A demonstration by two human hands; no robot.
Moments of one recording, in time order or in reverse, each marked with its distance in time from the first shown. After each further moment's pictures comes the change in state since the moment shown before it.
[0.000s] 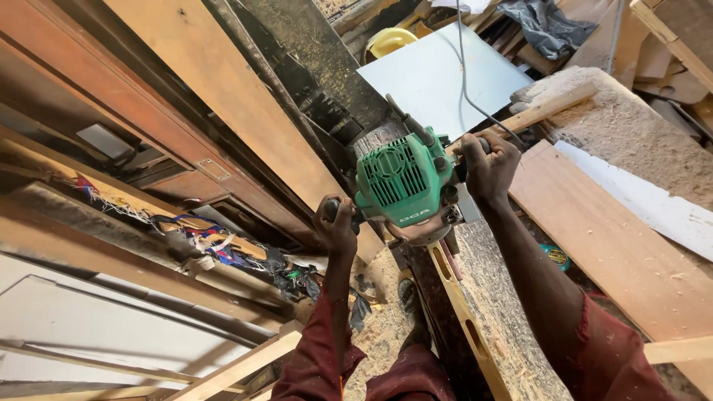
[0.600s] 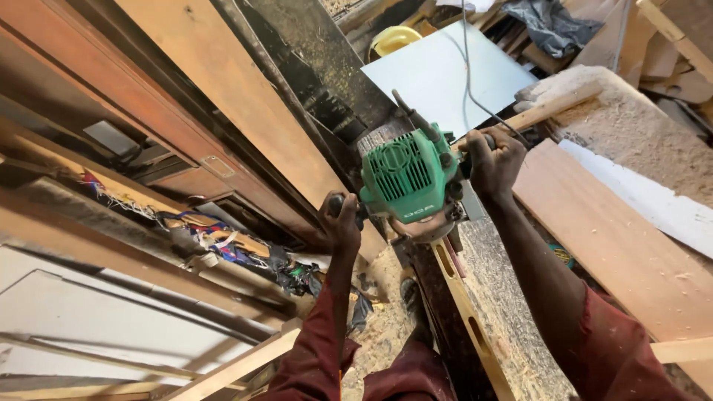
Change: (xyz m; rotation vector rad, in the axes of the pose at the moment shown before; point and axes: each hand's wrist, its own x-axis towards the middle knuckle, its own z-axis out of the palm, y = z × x) left_hand 0.002 0.006 0.002 0.145 -0.078 -0.028; right_hand 0.003 0.000 -0.003 -0.017 0.022 0.033
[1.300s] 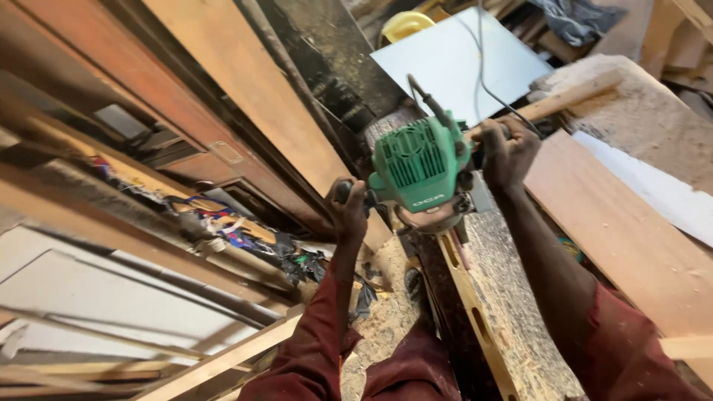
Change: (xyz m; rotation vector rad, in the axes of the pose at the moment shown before) left_hand -0.001 -0.016 -0.004 0.019 0.010 -0.077; right_hand -0.007 0.028 -0.003 -0.034 0.030 -0.027
